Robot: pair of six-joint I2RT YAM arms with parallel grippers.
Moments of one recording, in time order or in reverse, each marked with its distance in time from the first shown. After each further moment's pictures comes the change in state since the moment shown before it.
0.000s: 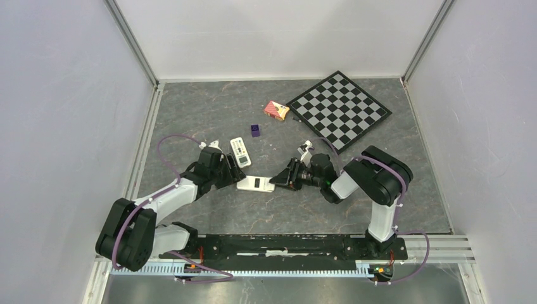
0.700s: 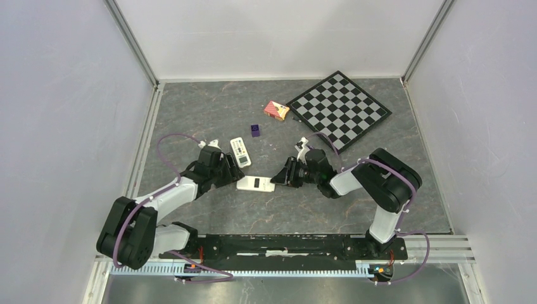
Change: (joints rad) left arm 0.006 0.009 0.006 -0.003 -0.019 0.018; right arm 0.014 -0.093 0.073 -0.309 0.101 -0.212
